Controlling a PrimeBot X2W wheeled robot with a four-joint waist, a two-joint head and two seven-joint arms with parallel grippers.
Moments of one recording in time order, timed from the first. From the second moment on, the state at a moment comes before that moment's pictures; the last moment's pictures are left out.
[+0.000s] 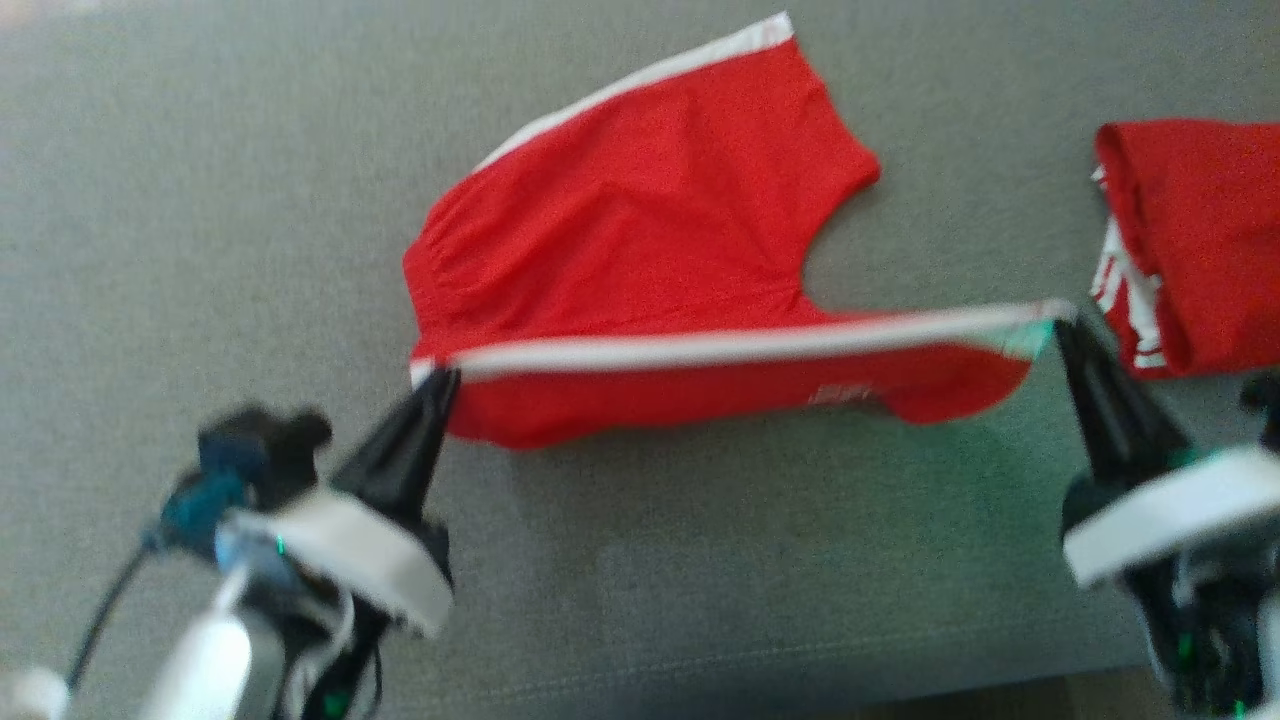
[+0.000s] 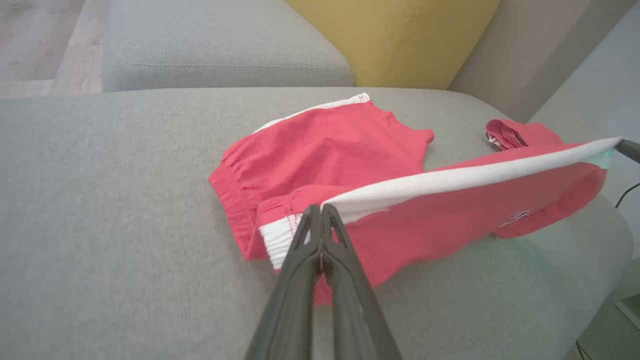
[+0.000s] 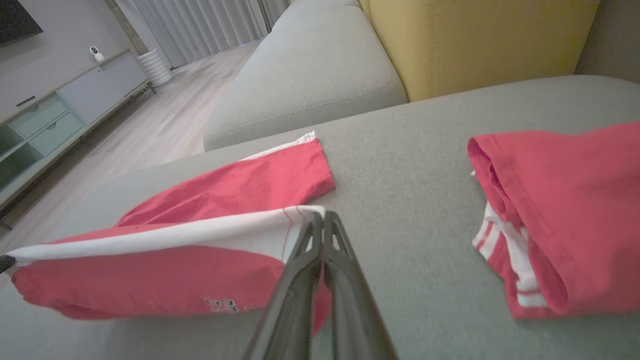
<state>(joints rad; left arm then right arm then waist) -0.01 0.25 -0.30 -0.25 -0.40 0.02 0.19 0.05 -0.11 -0.03 -0.31 0.43 0.13 0.38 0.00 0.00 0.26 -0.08</state>
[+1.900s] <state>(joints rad) -0.45 0.11 -0.19 0.19 -0.26 0.03 -0.26 -0.50 -0.16 0.09 0.27 0.21 0.13 -0.22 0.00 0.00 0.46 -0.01</state>
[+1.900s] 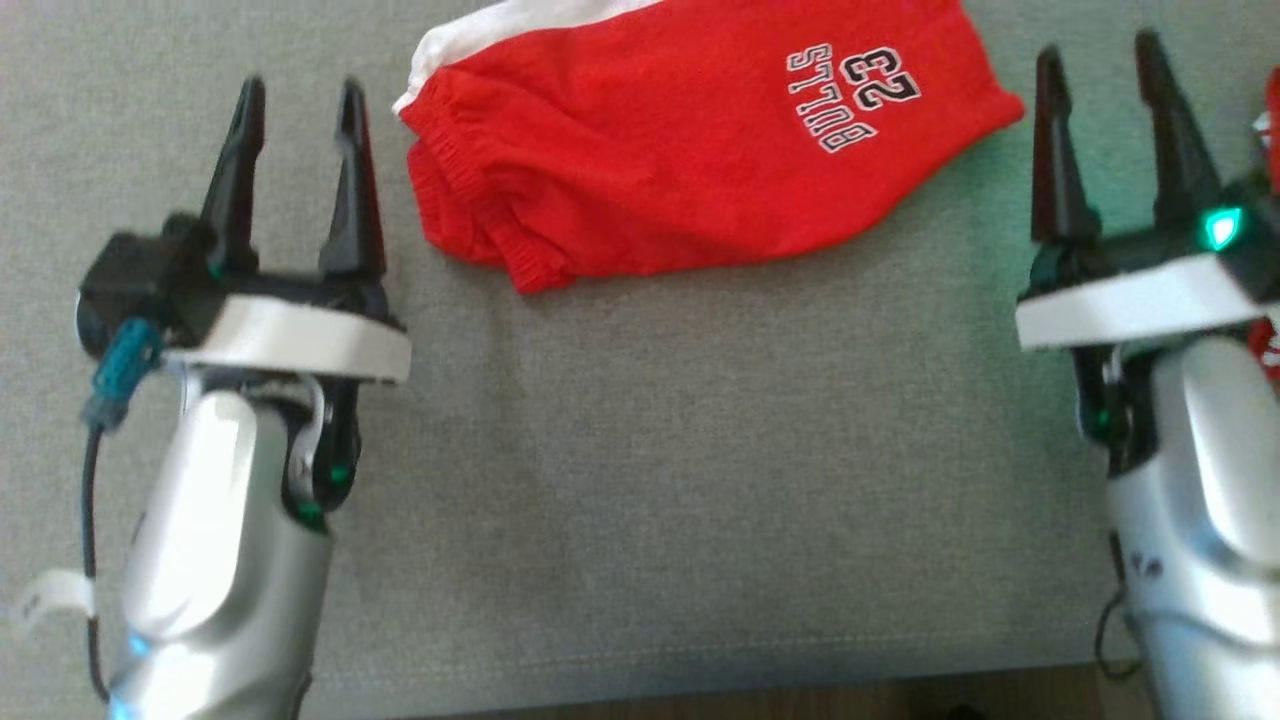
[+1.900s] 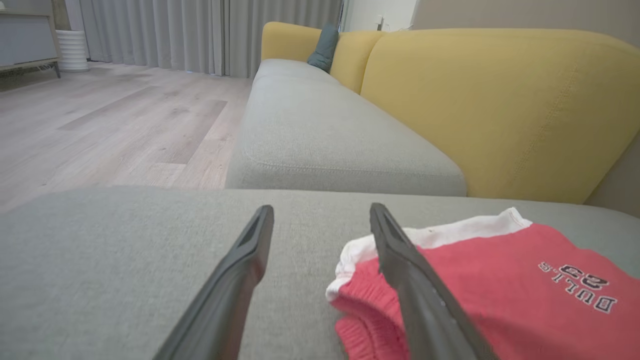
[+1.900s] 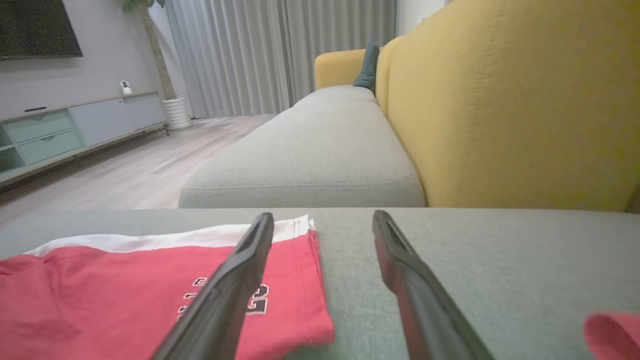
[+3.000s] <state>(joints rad) -0.36 0.07 -0.11 0.20 -0.19 -0.01 -0.26 -0.34 -0.11 0.00 0.10 0.19 0.13 -0.03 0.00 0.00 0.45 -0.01</state>
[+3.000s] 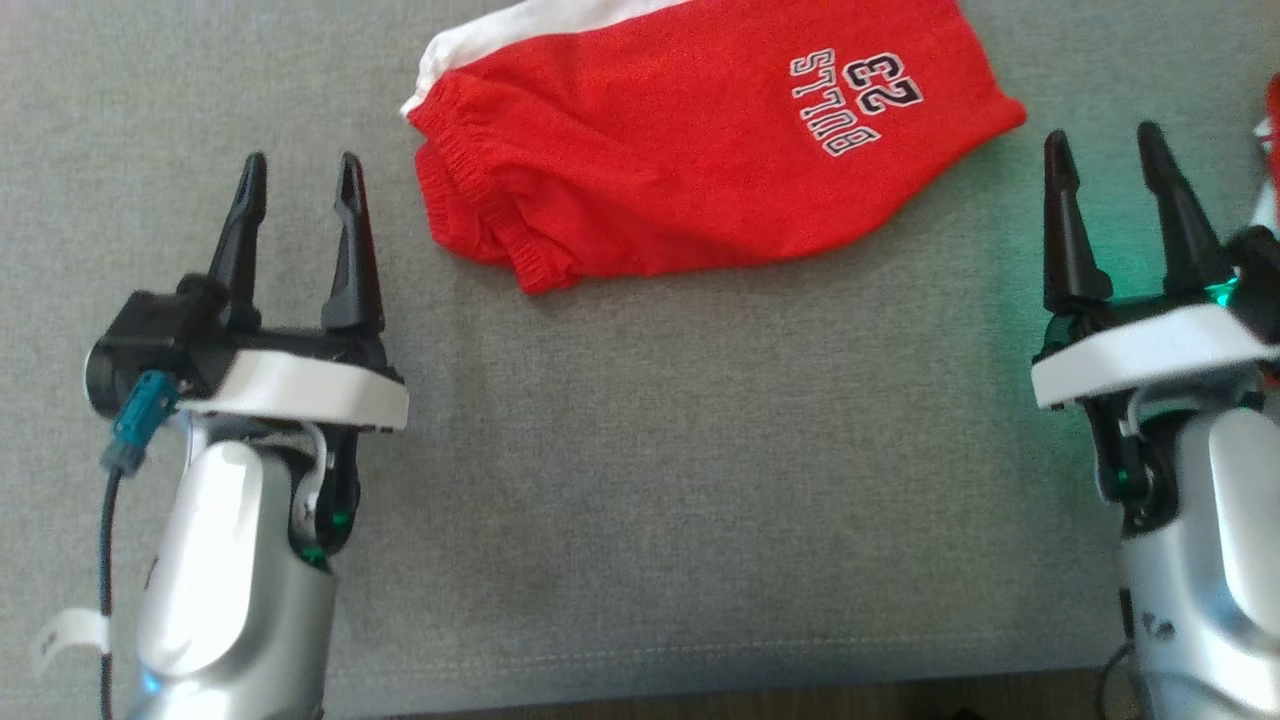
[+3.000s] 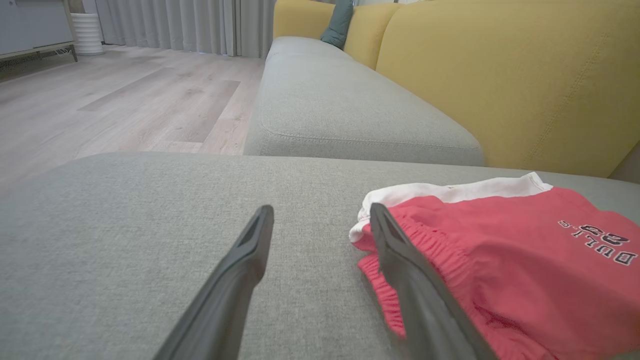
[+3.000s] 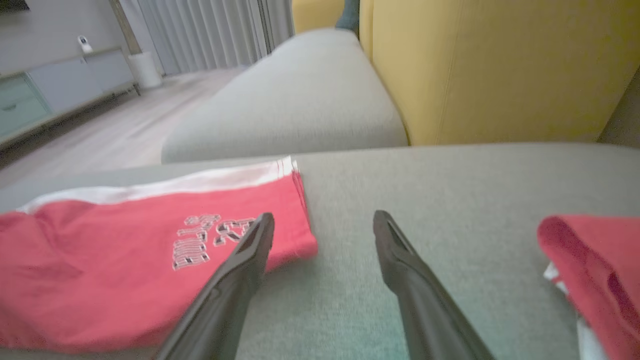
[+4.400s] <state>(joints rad) -0.34 0.04 -0.12 0.23 -0.17 -0.03 -0.26 -0.33 -0.09 -0.06 0.26 0.32 0.13 0.27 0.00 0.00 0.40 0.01</state>
